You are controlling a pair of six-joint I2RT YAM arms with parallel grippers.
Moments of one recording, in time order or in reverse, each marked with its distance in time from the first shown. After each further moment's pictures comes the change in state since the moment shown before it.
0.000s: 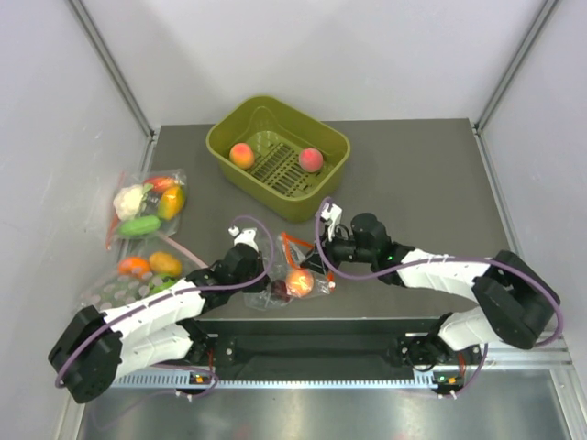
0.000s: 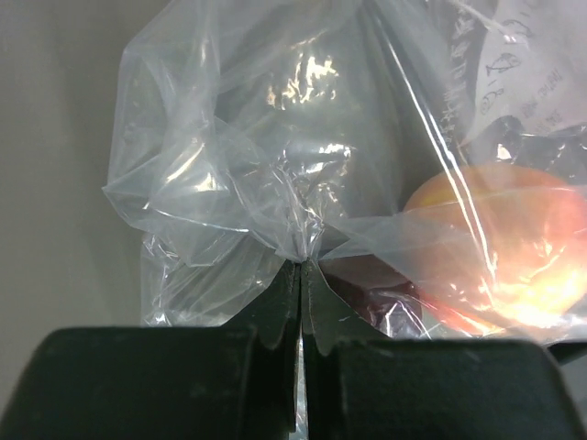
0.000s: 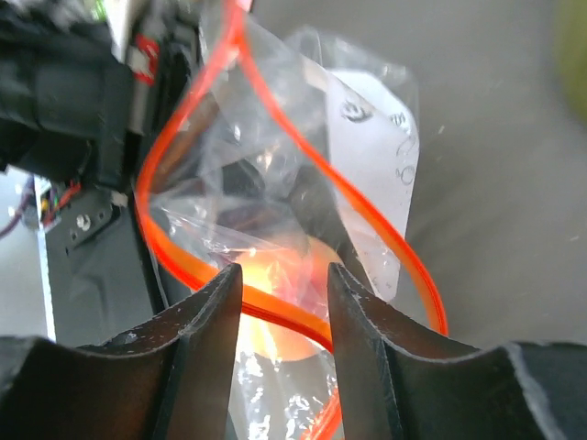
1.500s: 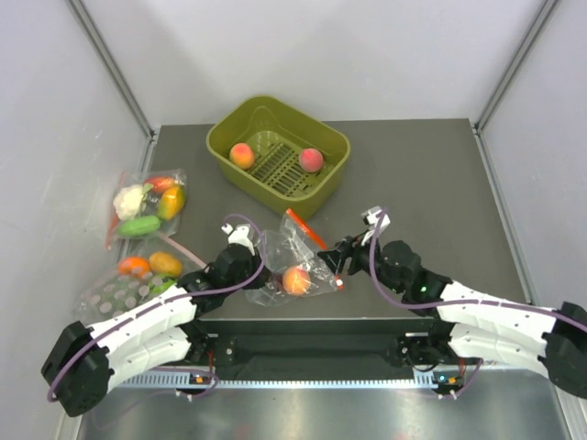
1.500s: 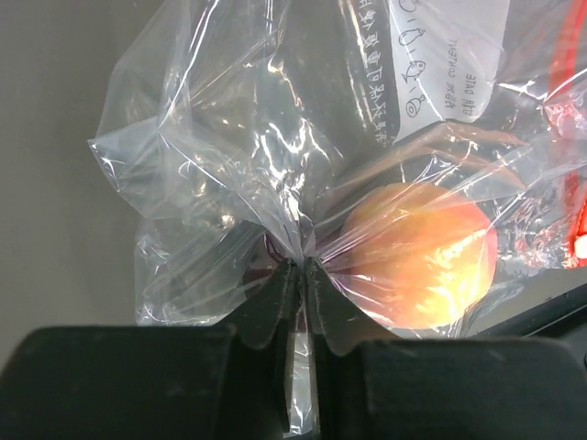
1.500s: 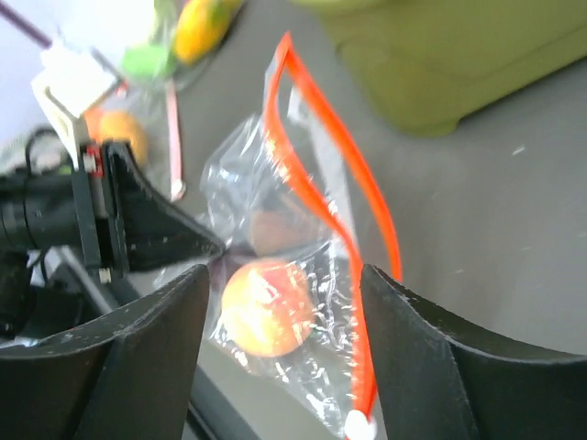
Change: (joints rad) left arm 0.000 -0.114 -0.006 0.002 -0.008 -0.030; right arm 0.137 -0.416 -0.198 -0.042 0.577 0.261
